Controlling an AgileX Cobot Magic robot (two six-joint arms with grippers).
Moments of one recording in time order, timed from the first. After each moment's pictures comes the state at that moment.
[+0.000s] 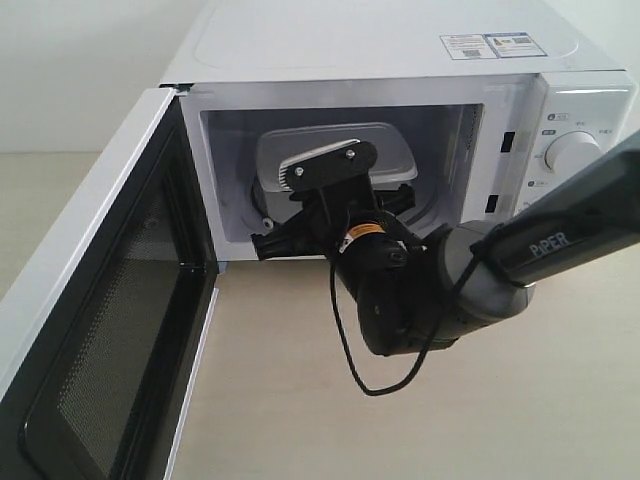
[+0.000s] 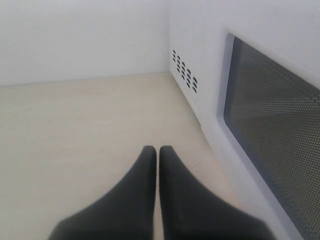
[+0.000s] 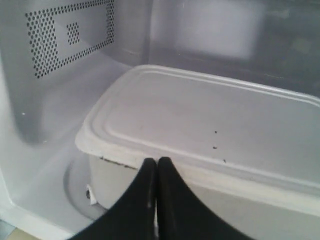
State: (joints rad) left arm -0.03 0.00 0.00 -0.03 0.28 0.05; right arm 0.66 2.10 -1.01 0.52 -0.88 -0.36
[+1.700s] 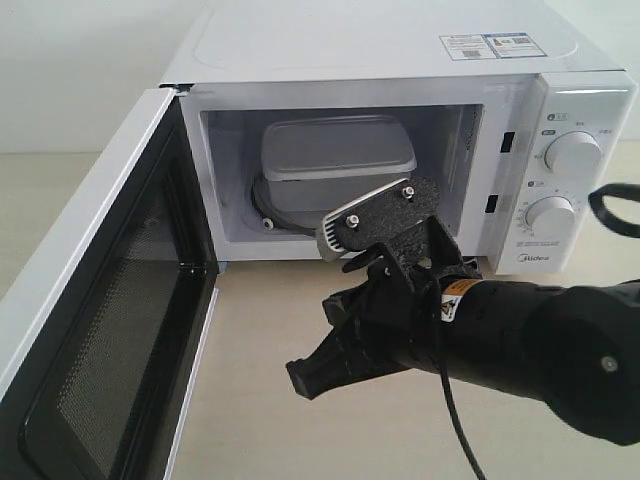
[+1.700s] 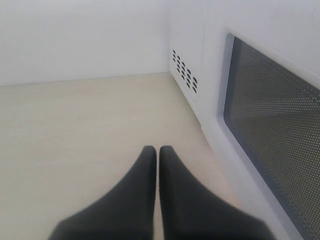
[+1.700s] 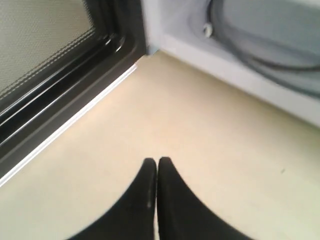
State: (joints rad) left arm -0.03 0.00 0.00 -0.03 0.28 0.05; right arm 0.77 1.50 -0.61 0.54 -0.23 -0.38
